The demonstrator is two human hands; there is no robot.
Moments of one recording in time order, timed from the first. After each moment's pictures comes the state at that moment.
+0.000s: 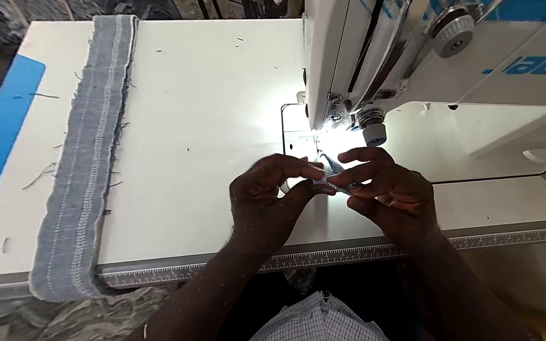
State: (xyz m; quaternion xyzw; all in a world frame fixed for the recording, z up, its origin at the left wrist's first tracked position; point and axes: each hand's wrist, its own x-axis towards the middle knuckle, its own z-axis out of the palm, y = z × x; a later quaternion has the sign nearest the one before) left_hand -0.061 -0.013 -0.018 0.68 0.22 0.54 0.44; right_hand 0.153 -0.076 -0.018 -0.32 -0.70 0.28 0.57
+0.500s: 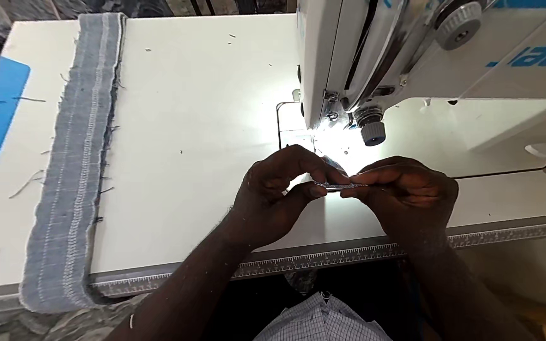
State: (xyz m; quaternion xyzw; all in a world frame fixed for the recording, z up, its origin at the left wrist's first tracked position) left_hand -0.063 0.012 -0.009 0.76 0.08 0.39 0.51; right_hand 0.144 -0.086 -0.017 -0.44 -0.59 0.20 0.64
